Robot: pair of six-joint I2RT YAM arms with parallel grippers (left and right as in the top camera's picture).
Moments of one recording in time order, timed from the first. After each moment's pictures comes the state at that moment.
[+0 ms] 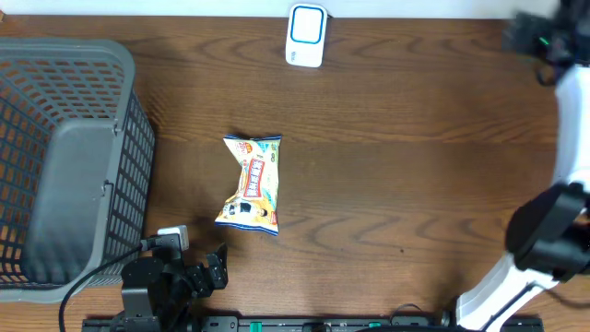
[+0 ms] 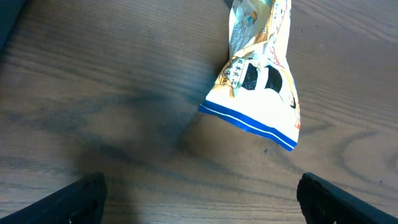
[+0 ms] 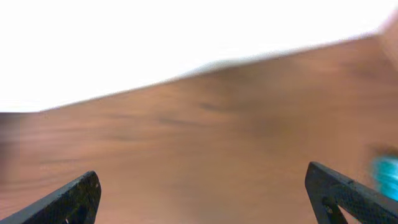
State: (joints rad) left arm 0.00 0.05 0.32 -1.03 0.23 -0.25; right arm -0.23 1.95 1.92 -0.66 -0.11 0.04
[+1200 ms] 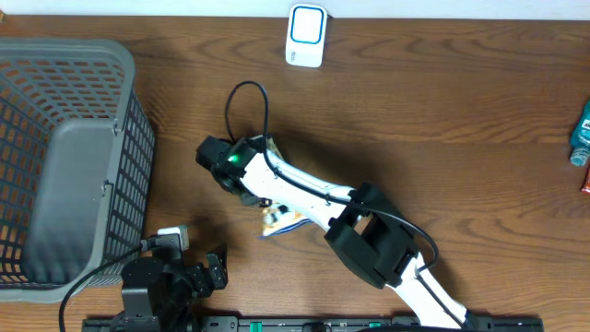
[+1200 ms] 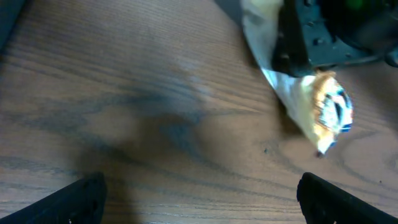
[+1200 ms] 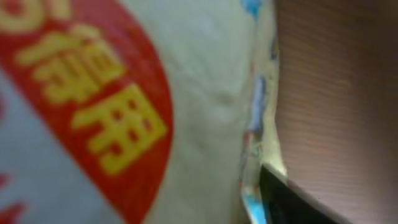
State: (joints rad) left arm 0.00 0.05 0.32 -1.03 0.23 -0.25; right arm 0.97 2.35 1.92 -1.17 0.33 0.74
